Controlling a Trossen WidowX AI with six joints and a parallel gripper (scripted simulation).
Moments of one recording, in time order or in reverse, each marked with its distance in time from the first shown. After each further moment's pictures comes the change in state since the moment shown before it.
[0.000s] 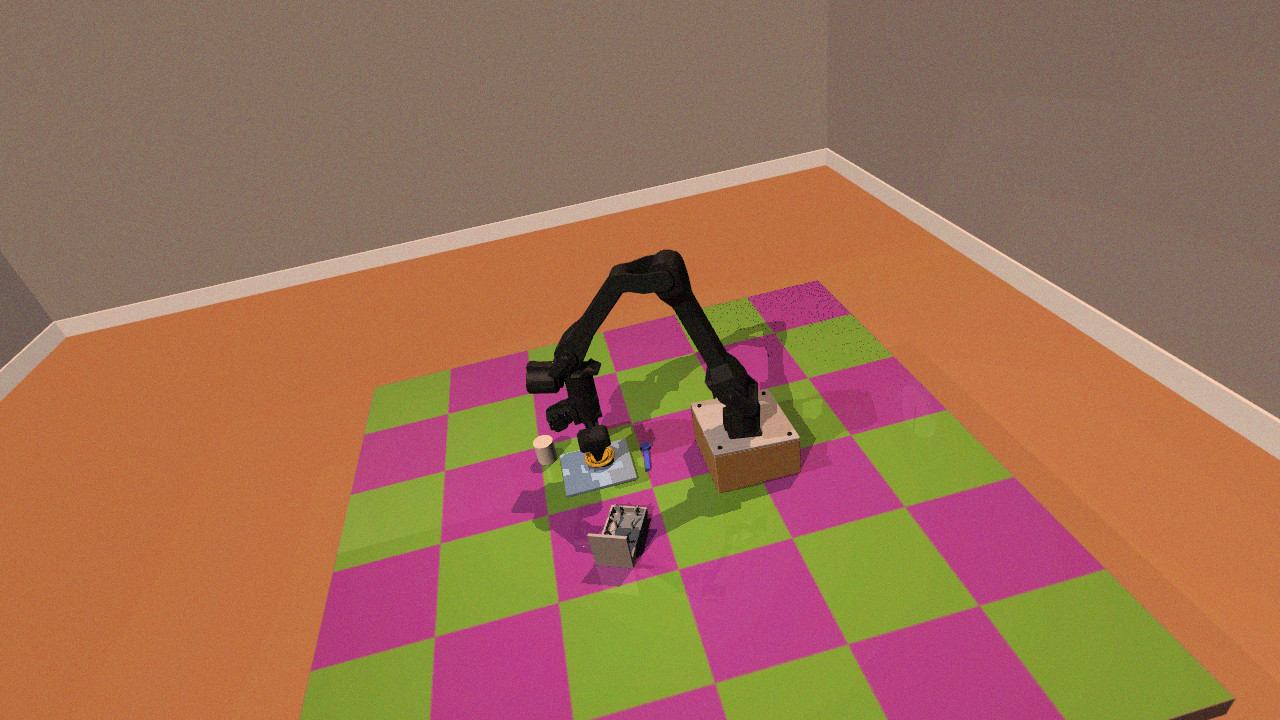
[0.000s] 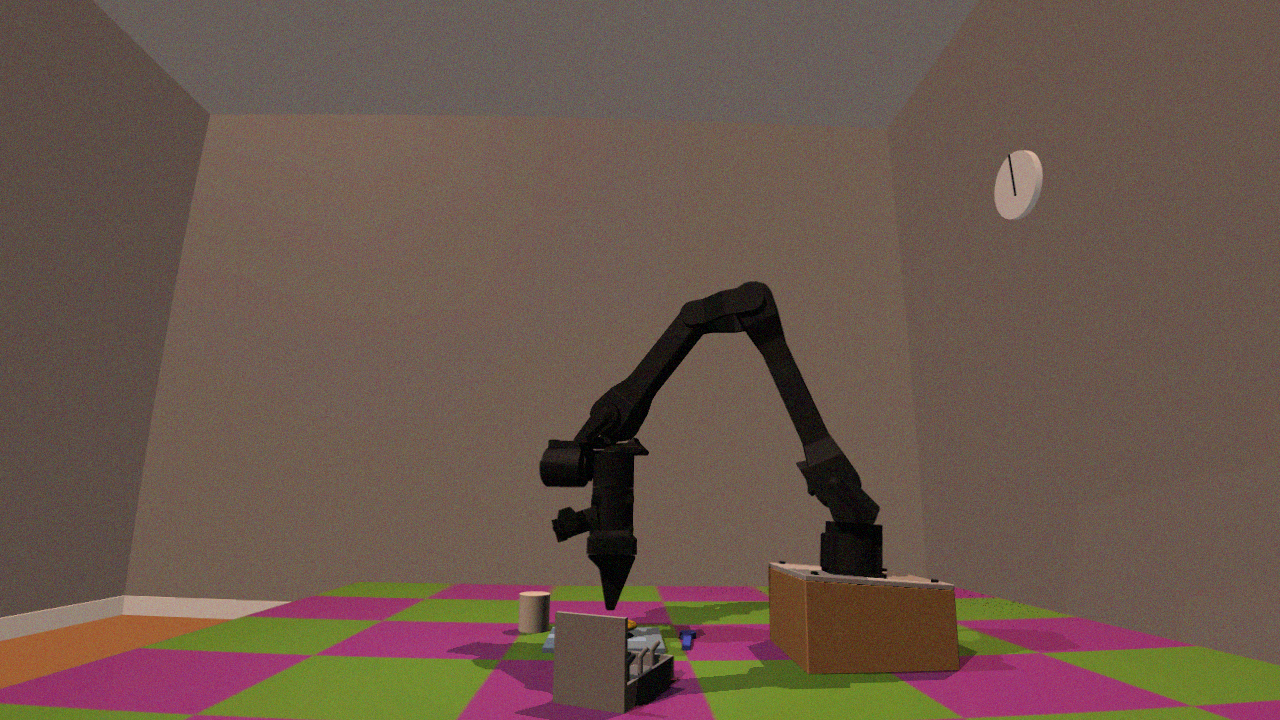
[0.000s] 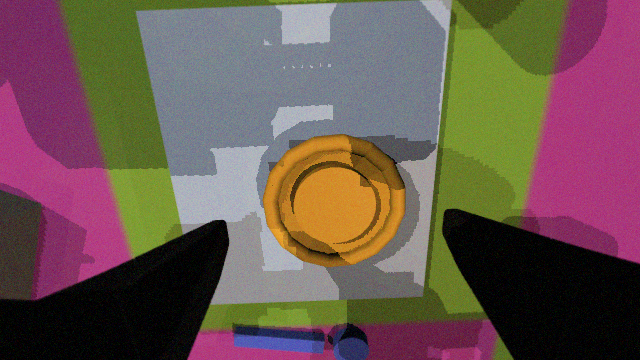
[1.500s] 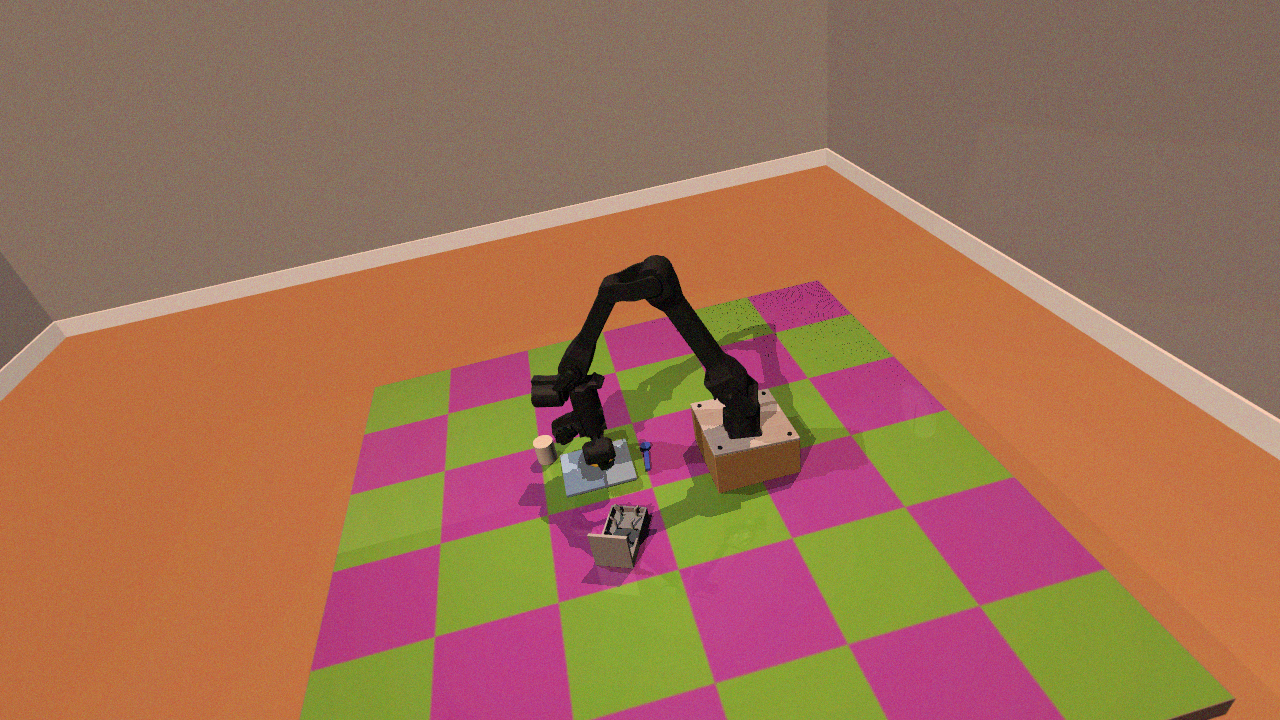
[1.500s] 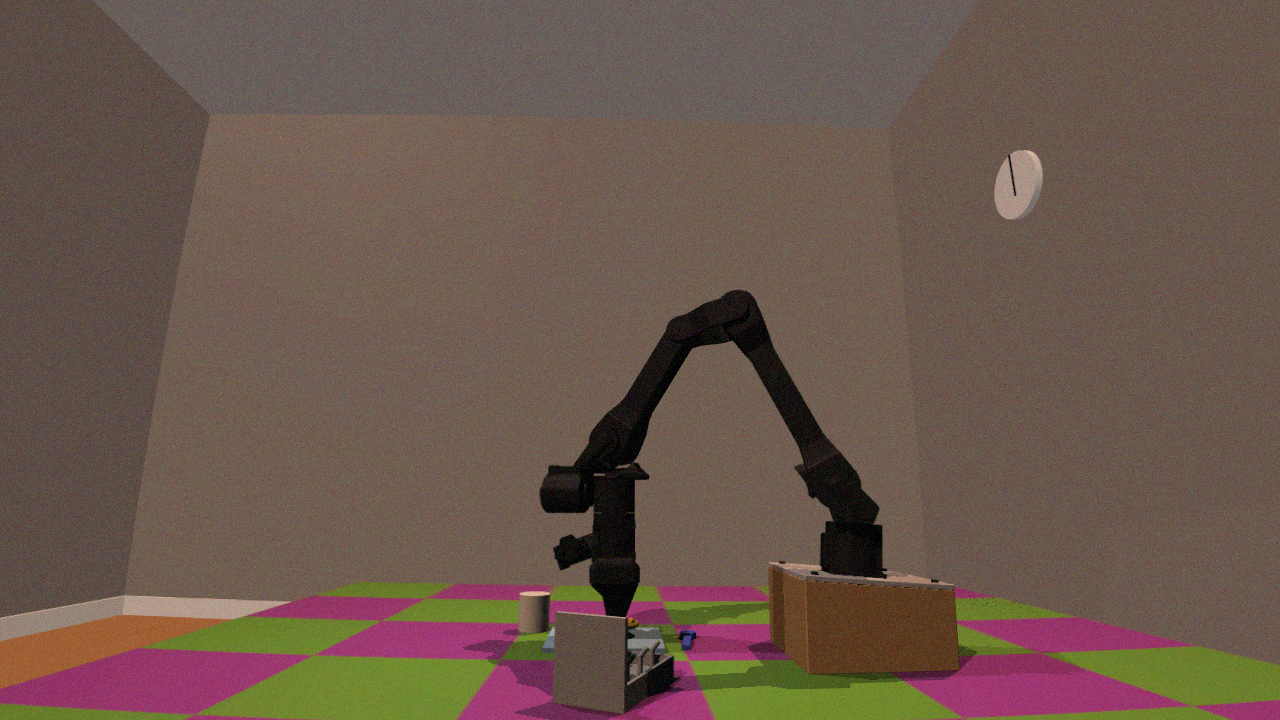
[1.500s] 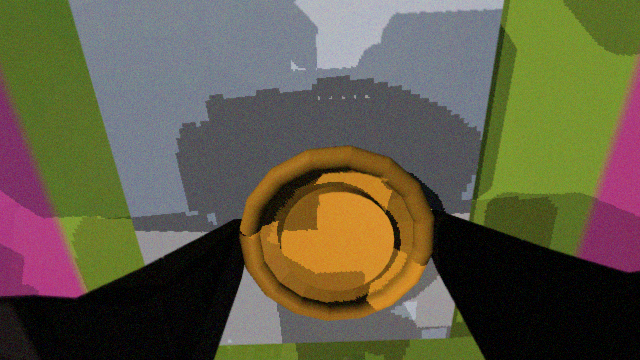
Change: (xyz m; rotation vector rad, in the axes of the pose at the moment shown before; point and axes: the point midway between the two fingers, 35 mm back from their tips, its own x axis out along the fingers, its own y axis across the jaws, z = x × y) arm 0.034 0.000 -0.005 -0.001 0.021 0.005
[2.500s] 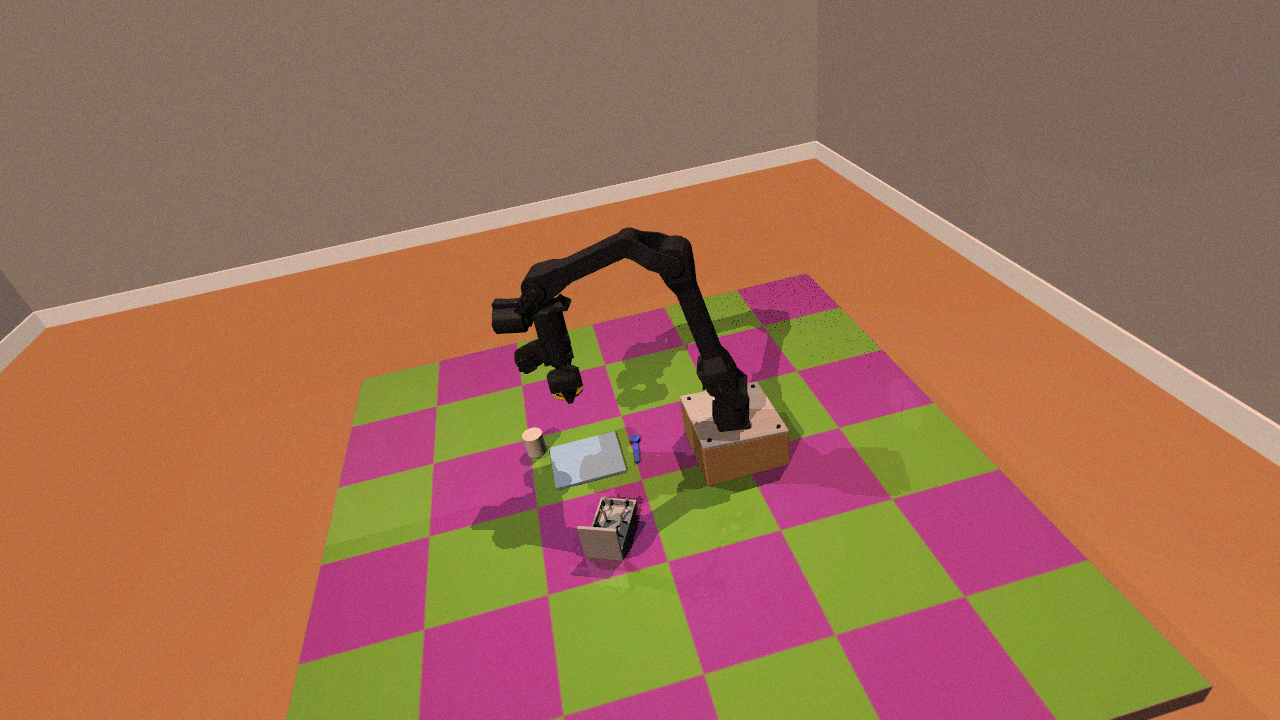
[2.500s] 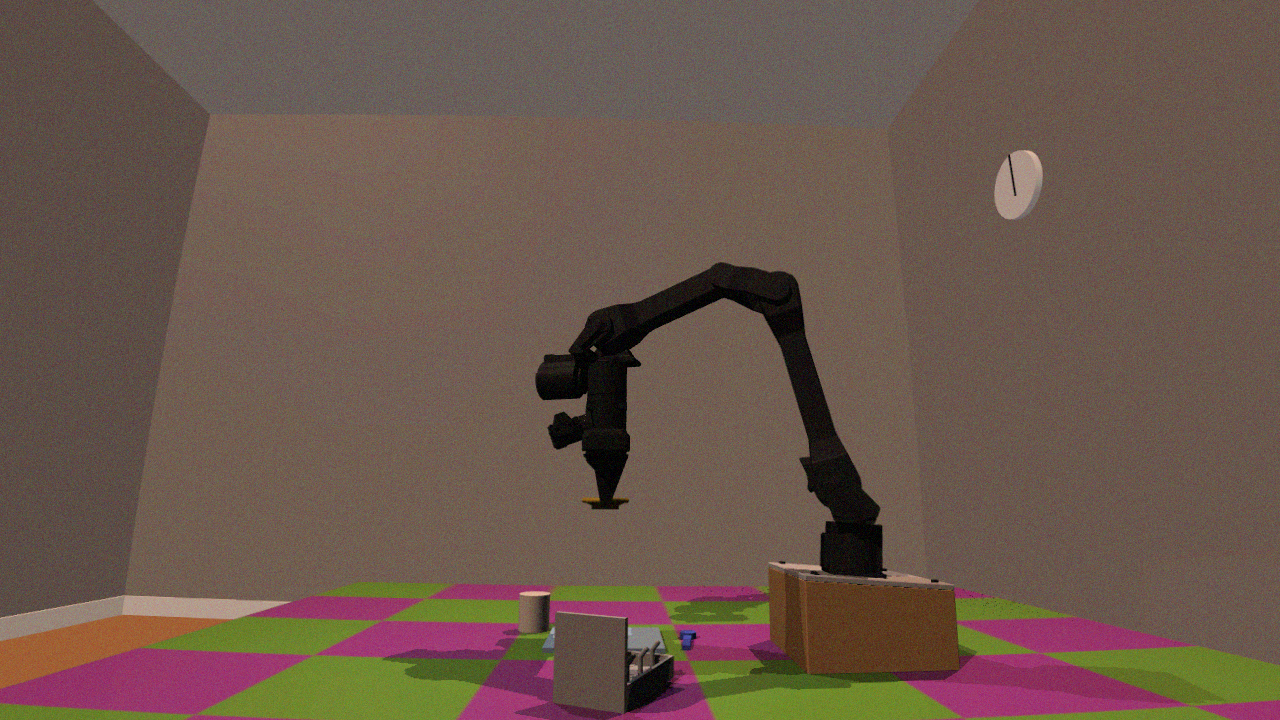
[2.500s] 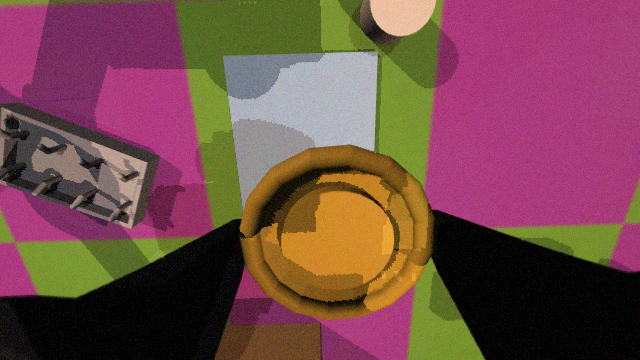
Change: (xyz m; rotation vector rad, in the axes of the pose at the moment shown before) arm -0.163 -0.004 0.013 -0.006 -0.010 -0.005
